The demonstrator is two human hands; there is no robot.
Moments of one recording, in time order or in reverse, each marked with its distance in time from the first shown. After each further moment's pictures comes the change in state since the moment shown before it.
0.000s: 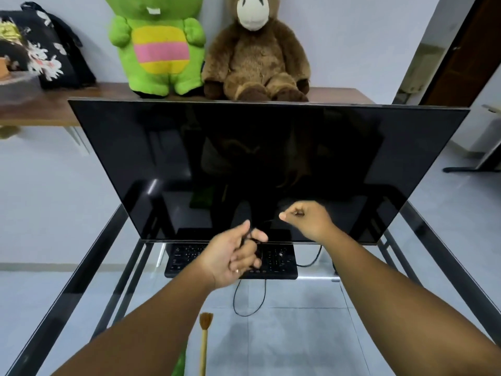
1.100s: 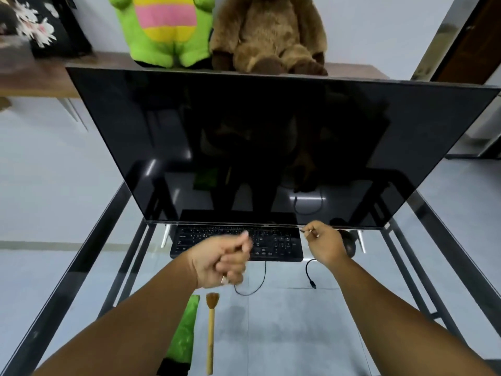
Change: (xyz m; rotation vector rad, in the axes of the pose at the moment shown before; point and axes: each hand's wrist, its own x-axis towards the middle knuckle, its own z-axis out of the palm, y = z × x) left_hand -0.021 -0.011 -0.058 -0.013 -0.194 -0.312; right_hand -0.047 0.067 0.051 -0.067 0.123 0.222
